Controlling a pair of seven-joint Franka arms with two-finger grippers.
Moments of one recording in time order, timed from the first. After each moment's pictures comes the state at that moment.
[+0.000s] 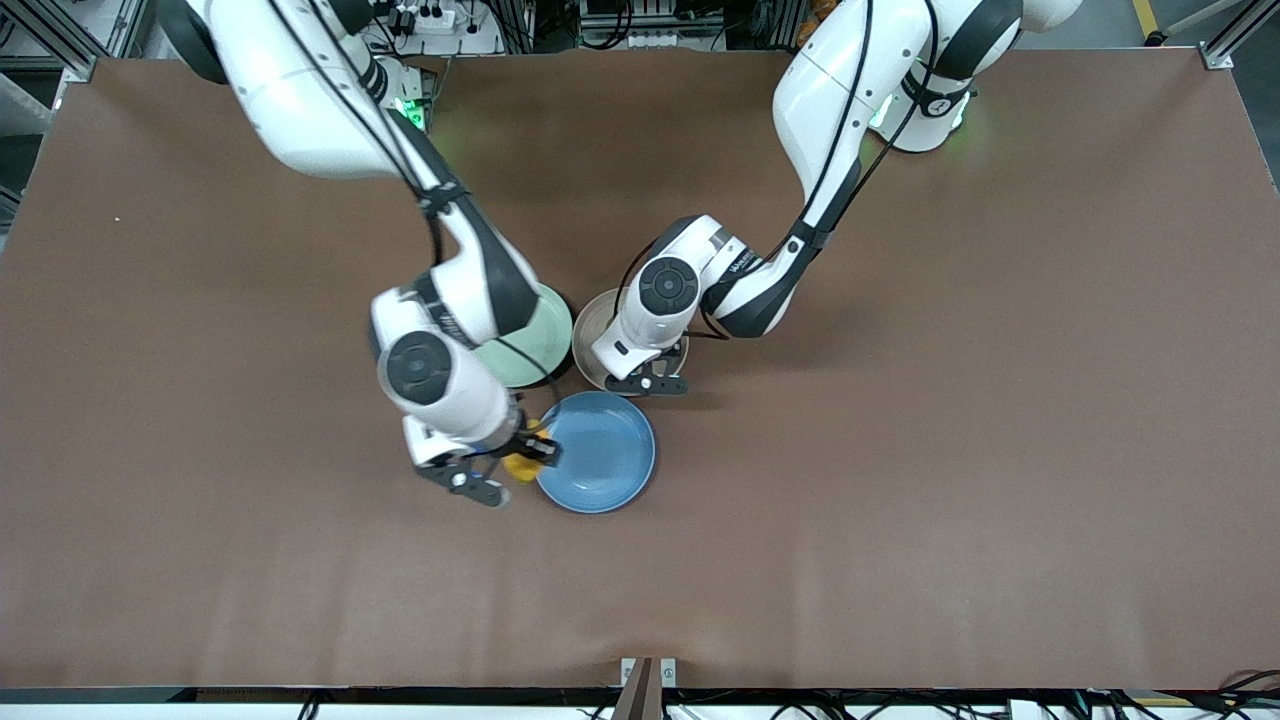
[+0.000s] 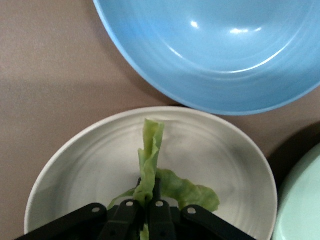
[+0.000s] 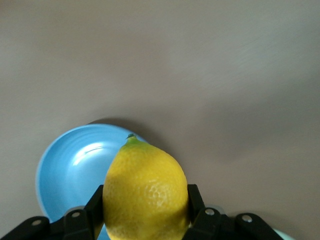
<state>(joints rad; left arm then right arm) -0.69 0.85 -0.13 -1.44 -0.11 2.33 -0.68 0.37 0.72 0.05 -1.30 0.05 2.05 0.75</state>
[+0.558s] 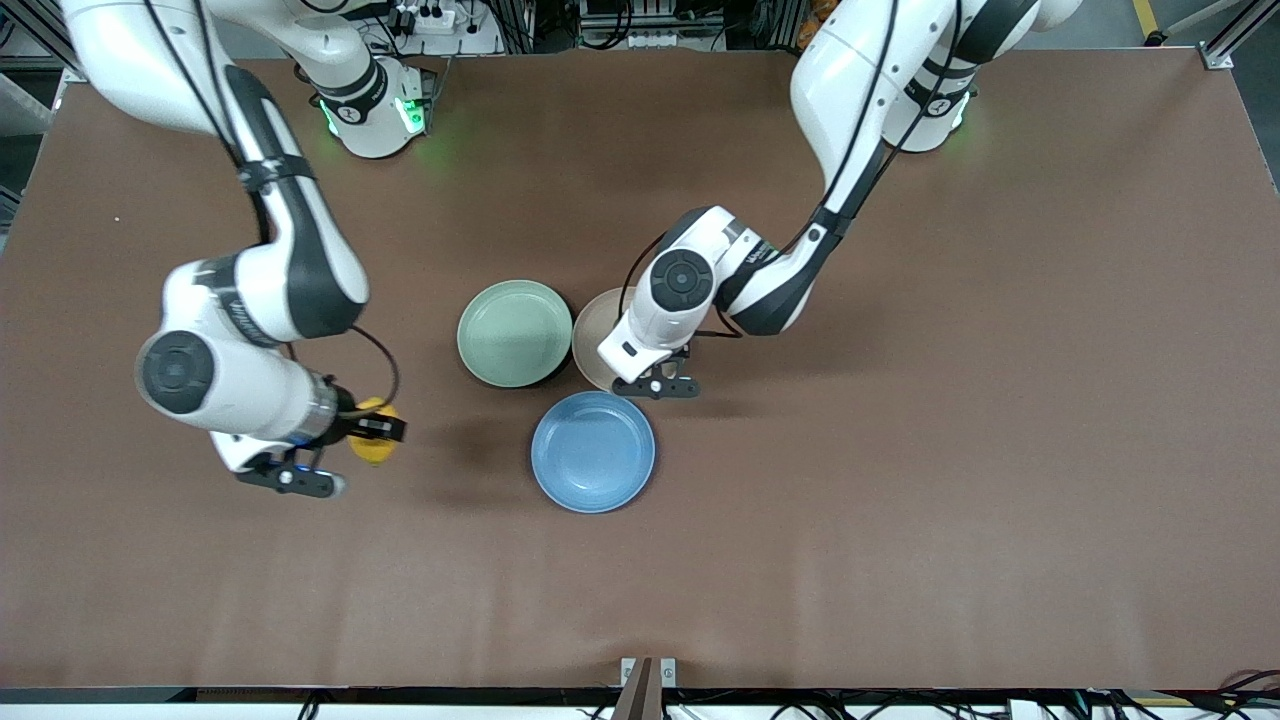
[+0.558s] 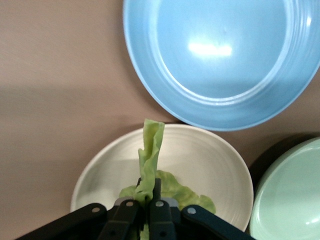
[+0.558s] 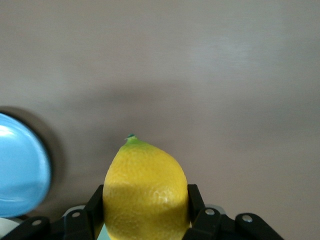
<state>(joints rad) -0.65 0.76 -0.12 -1.44 -0.11 2.24 -0.69 0.12 0.48 0.05 -1.57 0.05 1.97 0.30</state>
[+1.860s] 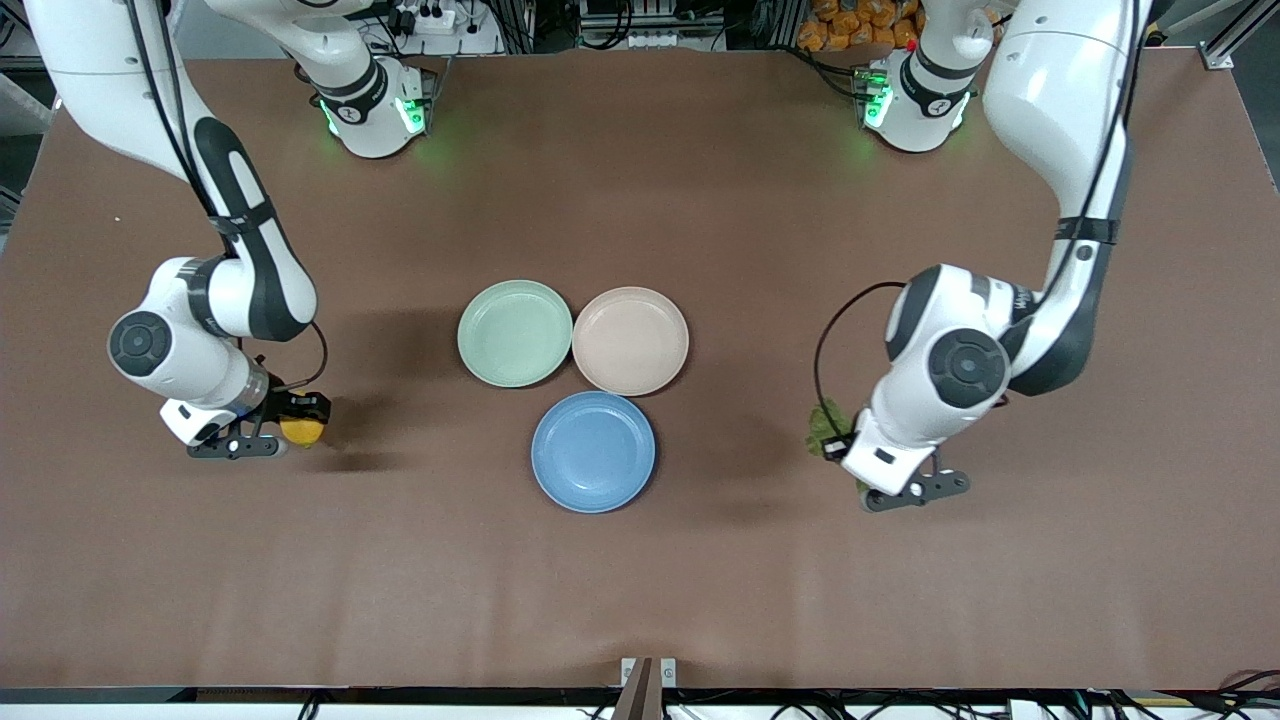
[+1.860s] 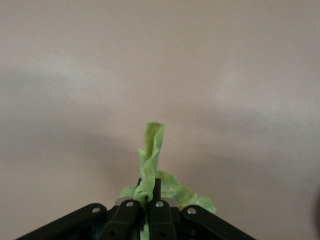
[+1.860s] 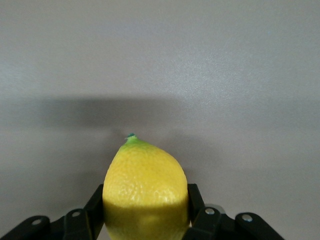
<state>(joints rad) -0.22 0.63 -0.11 -1.44 0.08 2.10 -0.54 0.08 0.49 -0.12 -2.02 0.05 2.51 -0.10</state>
